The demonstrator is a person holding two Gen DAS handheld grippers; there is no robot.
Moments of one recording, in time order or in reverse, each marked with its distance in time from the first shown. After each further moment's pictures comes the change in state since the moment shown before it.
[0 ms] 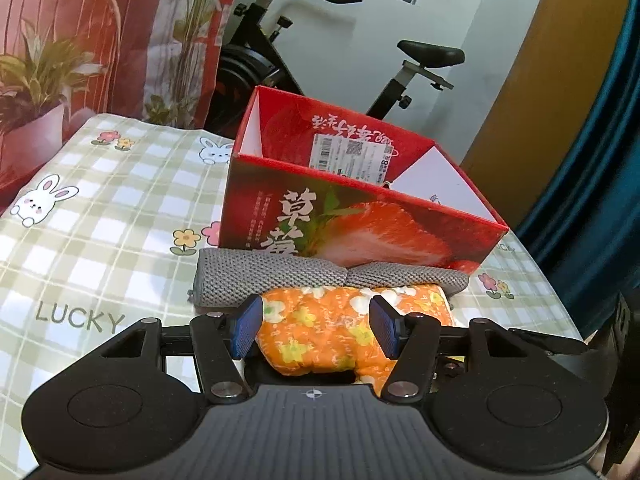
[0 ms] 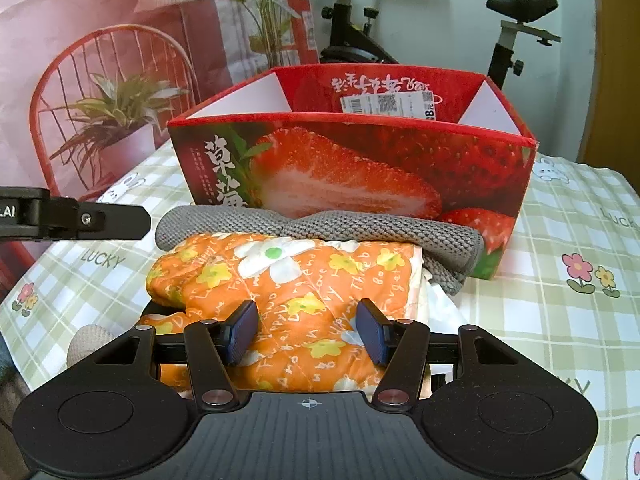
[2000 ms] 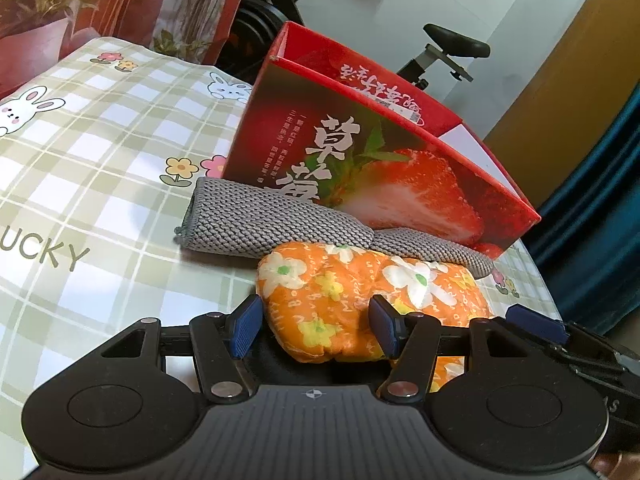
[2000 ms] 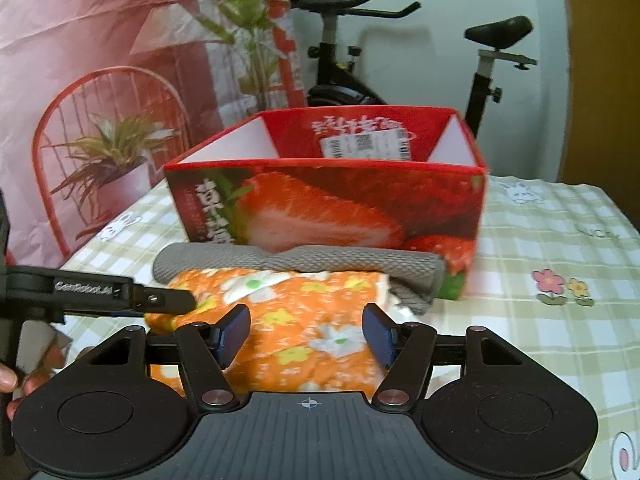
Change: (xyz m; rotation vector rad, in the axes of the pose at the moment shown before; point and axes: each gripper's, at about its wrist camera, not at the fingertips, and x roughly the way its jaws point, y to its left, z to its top) left arm 0.051 0.031 -0.031 -0.143 0.069 -0.068; right arm -0.030 -0.015 -0.007 0.036 -0.130 -0.026
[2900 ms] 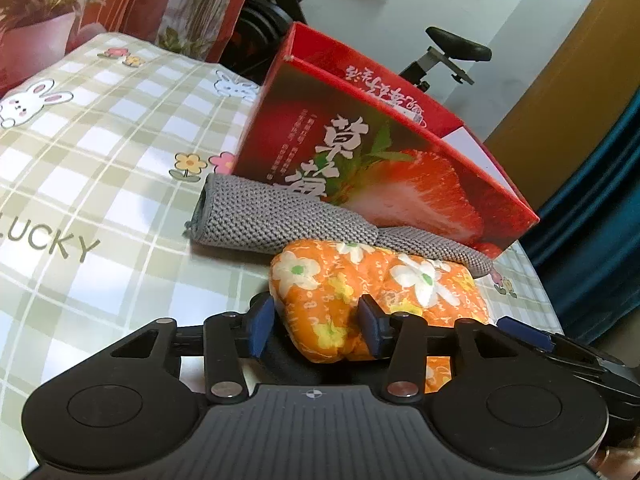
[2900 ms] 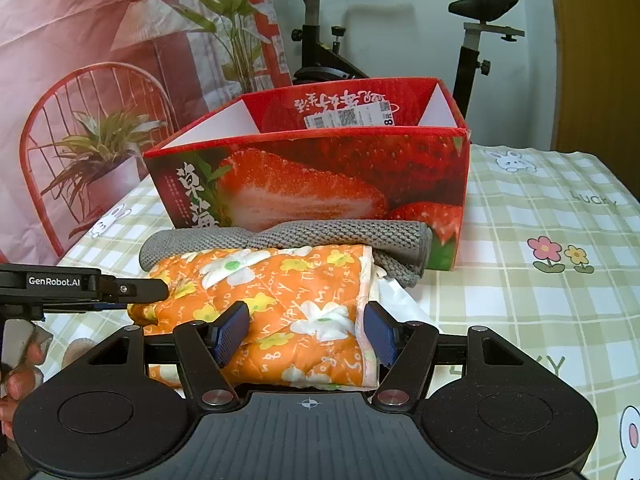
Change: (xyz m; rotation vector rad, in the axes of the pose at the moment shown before) left arm -0.003 0.010 -0.002 -0.021 0.007 -0.011; right arm 0.007 -0.012 -0.009 0.058 0.049 0.008
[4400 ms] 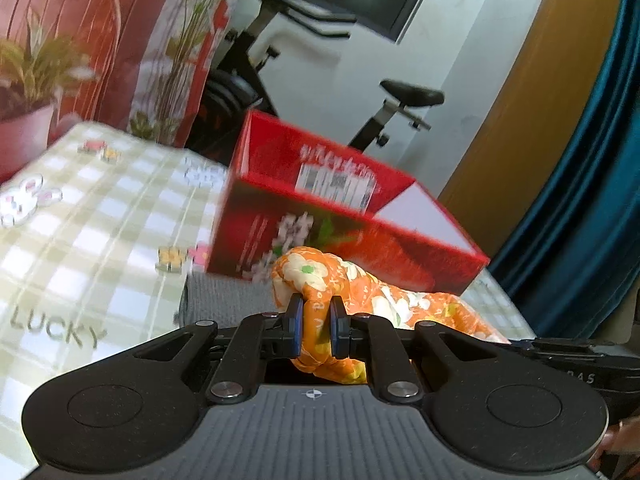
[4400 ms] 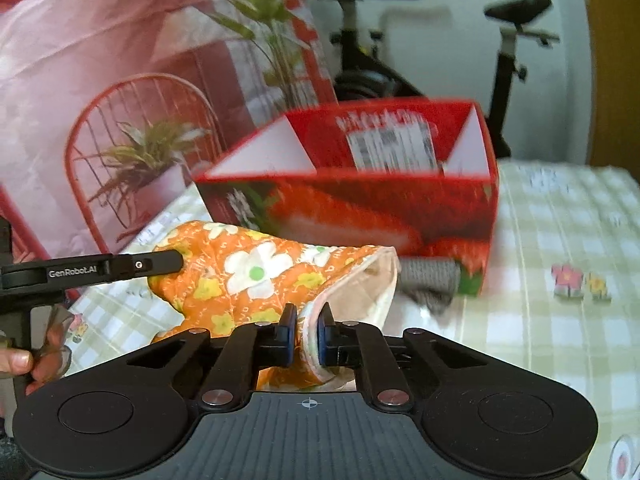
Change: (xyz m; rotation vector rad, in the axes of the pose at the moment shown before) left arm -0.052 -0.022 0.018 0.137 -0.207 -0.049; right arm -0.032 0.005 0.035 -0.034 0.002 0.140
